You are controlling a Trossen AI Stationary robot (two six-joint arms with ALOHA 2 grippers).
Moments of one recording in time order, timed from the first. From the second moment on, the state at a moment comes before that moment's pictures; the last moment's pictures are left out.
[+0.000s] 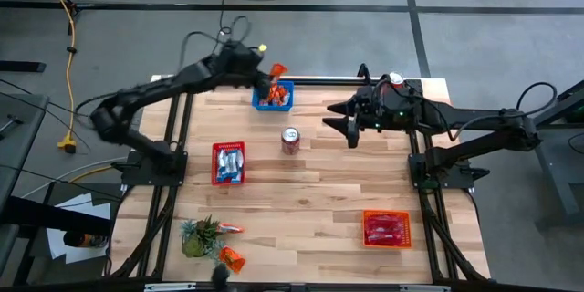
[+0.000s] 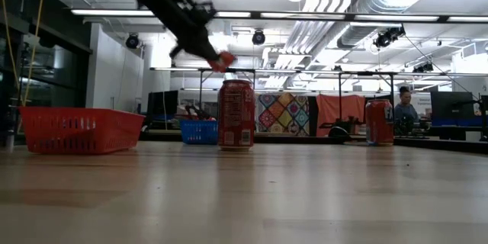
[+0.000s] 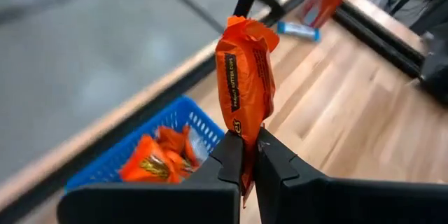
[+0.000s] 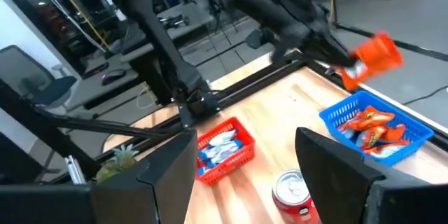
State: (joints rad) left arm 0.64 1.47 1.17 -0.33 0.09 -0.21; right arm -0.06 1.10 1.07 -0.20 0.13 0.41
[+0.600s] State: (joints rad) left arm 0.63 1.80 1.13 -0.15 0.00 -0.78; right arm -0.06 1.10 1.07 -0.33 0.16 0.52
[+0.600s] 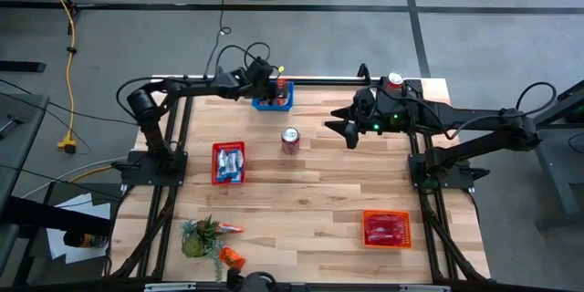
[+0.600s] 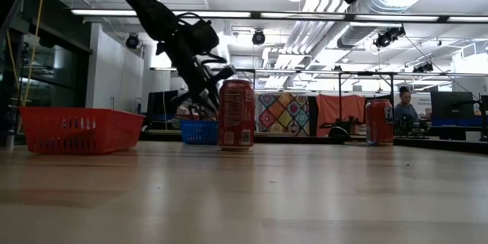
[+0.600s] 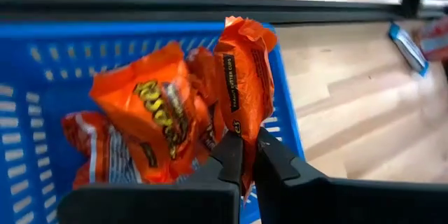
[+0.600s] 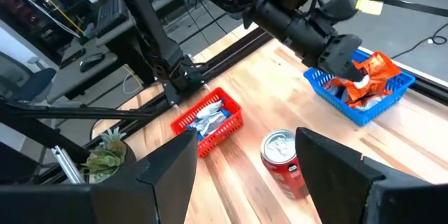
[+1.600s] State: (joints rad) left arm 0.60 1.79 1.12 -0.02 0.10 -0.94; right arm -0.06 1.10 1.07 -0.33 0.16 0.50
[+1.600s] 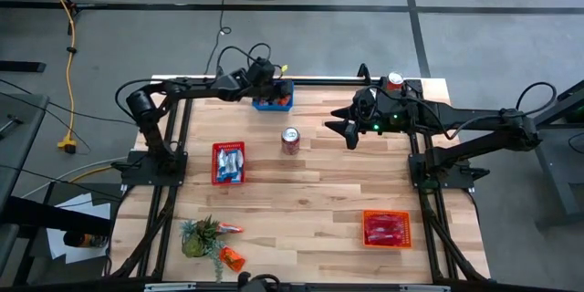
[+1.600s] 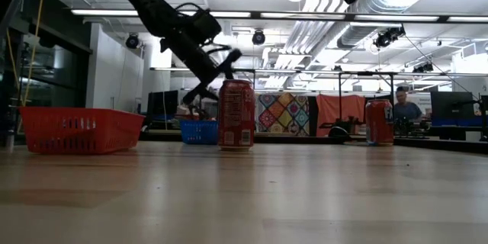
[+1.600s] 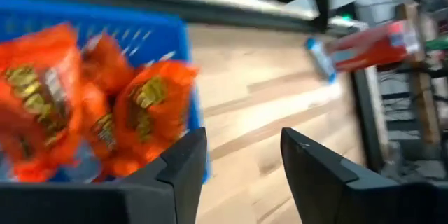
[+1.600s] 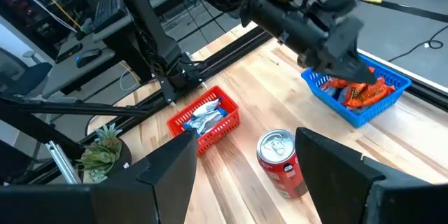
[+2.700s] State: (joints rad) left arm -0.35 1.30 1.12 -0.64 -0.01 -0.03; right arm -0.06 1.10 1.07 -0.43 0.15 0.44
